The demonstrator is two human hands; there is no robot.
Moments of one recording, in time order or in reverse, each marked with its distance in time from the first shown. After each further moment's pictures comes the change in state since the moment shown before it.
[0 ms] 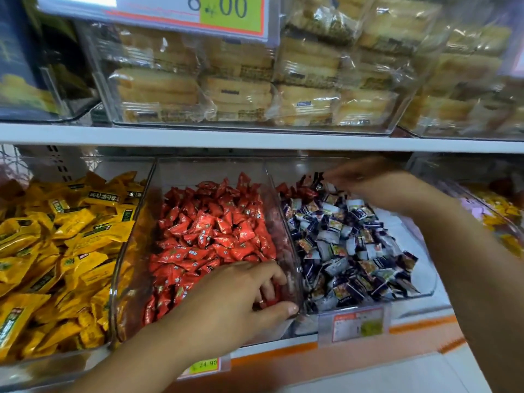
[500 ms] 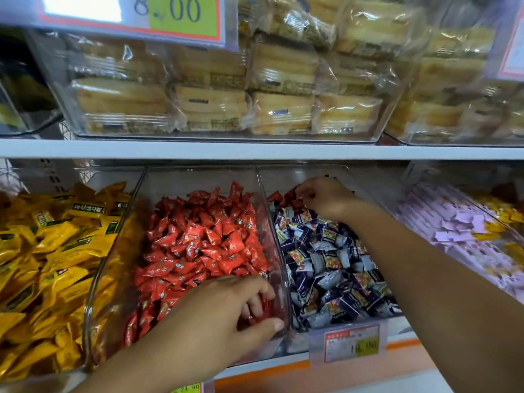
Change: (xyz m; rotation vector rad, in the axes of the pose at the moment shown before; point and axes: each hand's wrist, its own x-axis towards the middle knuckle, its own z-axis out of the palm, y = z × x) left_hand 0.002 -0.005 0.003 -0.008 0.005 0.001; right_hand 0.073 0.029 0.056 -0.226 0.007 -0.034
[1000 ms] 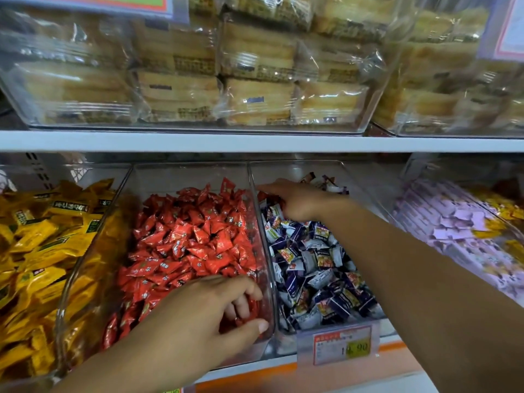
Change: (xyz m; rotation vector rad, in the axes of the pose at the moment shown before) left_hand 0.001 -0.002 0.002 0.028 0.011 0.003; right_hand 0.020 -0.014 0.017 -0.155 -0.282 -0.160
